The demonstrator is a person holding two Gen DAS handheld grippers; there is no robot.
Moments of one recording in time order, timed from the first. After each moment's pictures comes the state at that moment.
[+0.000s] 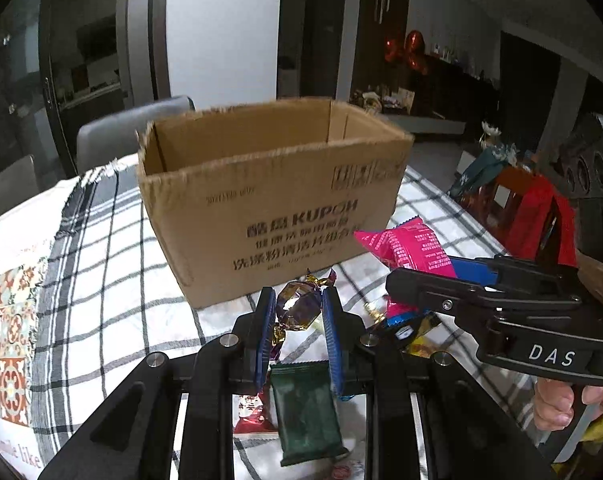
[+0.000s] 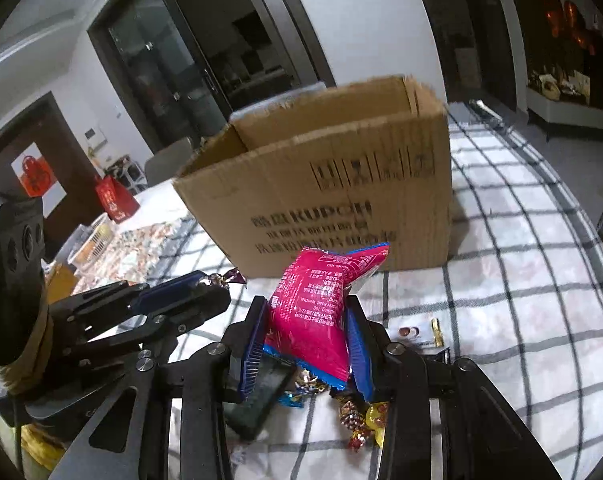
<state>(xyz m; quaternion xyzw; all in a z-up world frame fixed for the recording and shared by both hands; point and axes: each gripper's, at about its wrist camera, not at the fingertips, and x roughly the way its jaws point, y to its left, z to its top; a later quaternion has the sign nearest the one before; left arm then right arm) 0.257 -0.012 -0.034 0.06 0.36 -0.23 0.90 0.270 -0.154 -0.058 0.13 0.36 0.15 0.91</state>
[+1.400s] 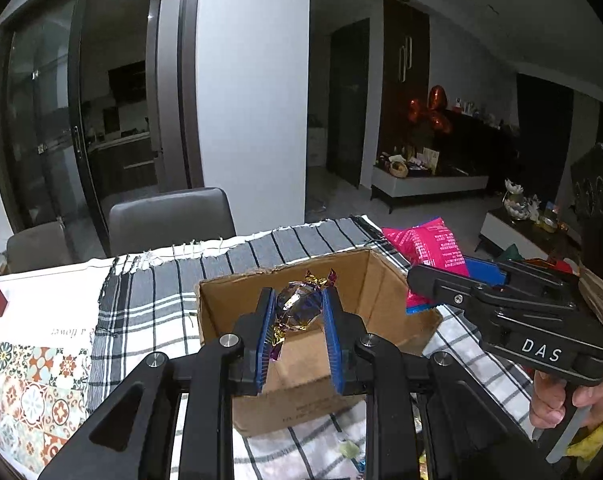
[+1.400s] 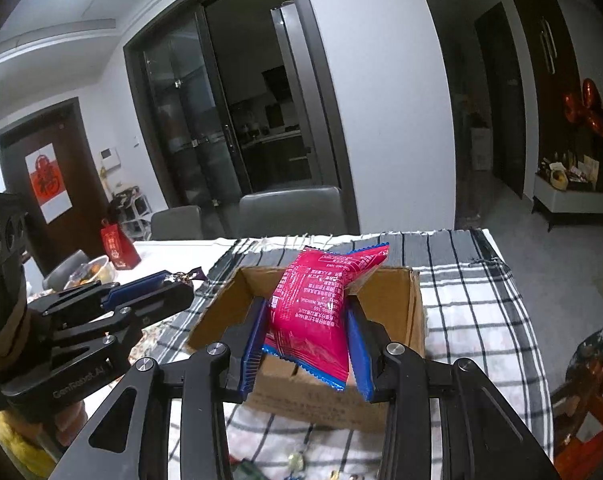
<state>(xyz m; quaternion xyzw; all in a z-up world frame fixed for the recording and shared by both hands) 0.338 -0.013 0.071 0.05 0.27 -0.18 0.94 0.347 -0.173 0.047 0.07 0.26 0.16 0.95</state>
